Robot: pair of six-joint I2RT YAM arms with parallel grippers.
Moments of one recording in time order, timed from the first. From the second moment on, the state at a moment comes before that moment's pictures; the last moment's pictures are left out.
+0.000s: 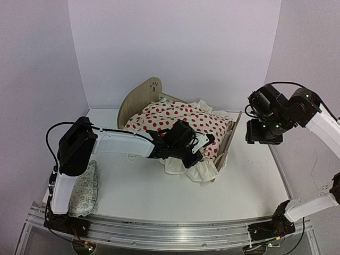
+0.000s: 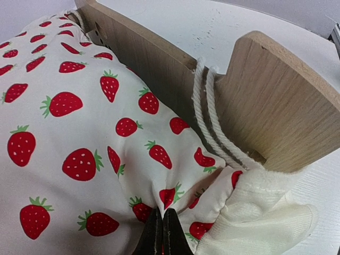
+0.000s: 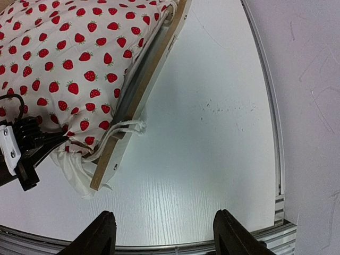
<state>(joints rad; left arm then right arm) -1.07 2.17 1.65 -0.13 0.06 0.18 0.77 1.26 1.51 -1.42 0.43 0.76</state>
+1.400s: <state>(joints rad) -0.94 1.89 1.66 -0.10 0.03 0.10 0.72 1.46 1.68 -1.37 0.31 0.61</state>
